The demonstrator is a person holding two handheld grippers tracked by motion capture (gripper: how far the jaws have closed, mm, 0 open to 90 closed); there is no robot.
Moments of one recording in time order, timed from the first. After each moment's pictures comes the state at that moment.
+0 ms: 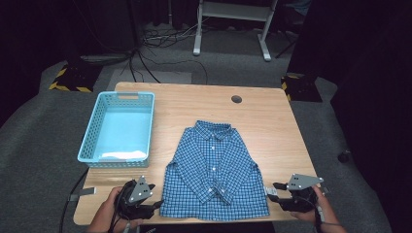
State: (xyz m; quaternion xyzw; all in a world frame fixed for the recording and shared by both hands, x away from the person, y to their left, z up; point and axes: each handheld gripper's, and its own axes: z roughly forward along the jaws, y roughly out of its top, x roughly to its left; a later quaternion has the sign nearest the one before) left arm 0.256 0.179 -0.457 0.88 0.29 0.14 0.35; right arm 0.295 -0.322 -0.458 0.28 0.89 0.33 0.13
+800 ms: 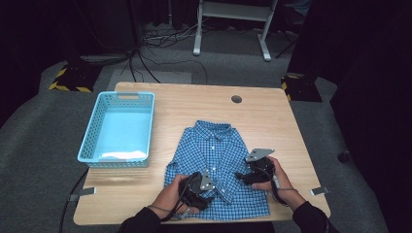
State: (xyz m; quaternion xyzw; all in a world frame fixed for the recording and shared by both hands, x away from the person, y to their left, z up) left arm 0.310 0.029 -0.484 0.93 0.19 0.09 0.31; right arm 0.387 -0.229 -0.486 0.28 0.90 0.31 0.13
